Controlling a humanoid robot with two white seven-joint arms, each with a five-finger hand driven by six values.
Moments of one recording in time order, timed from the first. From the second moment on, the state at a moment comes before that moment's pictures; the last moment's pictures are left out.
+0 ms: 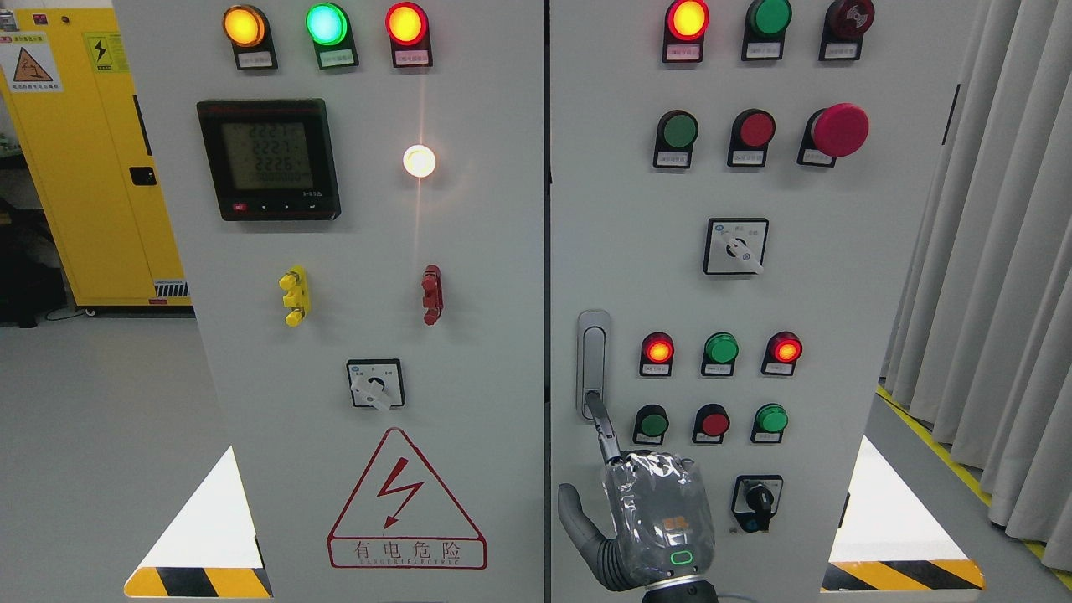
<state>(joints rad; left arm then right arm) -0.04 -0.11 -0.09 -0.04 0.15 -0.05 -0.03 -0.30 0.13 0.30 -1.67 1.50 0.12 -0.19</state>
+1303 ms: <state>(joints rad) -0.04 -0.11 -0.09 -0.04 0.15 -0.05 -0.03 -0.28 0.13 0.30 -1.65 1.50 0.12 -0.19</state>
